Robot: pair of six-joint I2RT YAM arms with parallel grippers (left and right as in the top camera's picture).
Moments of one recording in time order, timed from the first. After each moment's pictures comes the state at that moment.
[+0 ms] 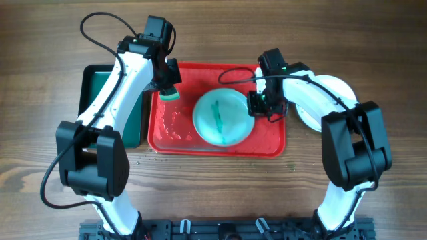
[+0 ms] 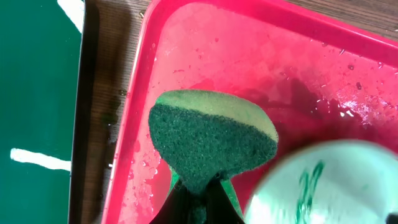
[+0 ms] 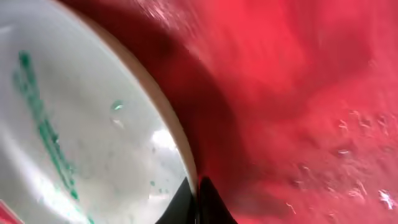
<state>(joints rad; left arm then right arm) -0.24 1.91 1.57 -1.01 -0.02 -0.45 0.32 1.99 1.29 -0.75 -0.32 0.31</state>
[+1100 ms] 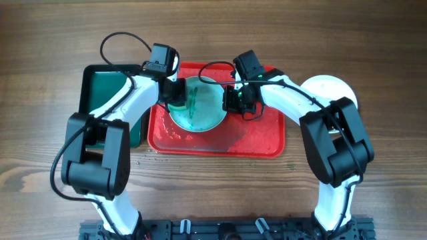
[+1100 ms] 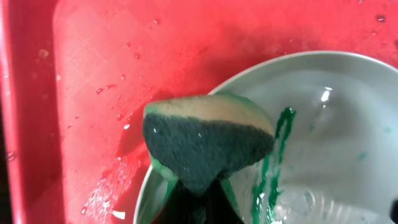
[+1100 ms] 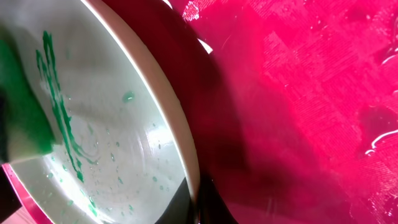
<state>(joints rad) -0.24 1.93 1.23 -0.53 0.09 -0.25 0.45 2.06 1.31 -0.53 -0.39 0.57</state>
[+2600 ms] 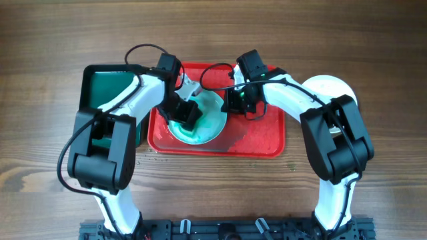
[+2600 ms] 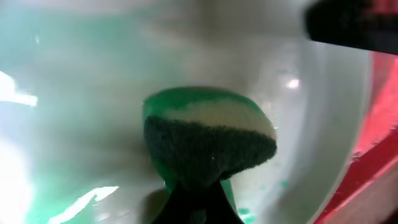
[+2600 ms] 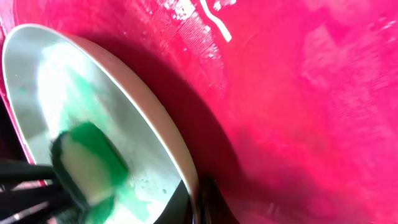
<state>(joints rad) -0.28 1.97 1.24 -0.82 0.41 0.17 0.42 2.08 1.31 -0.52 -0.50 0.47</state>
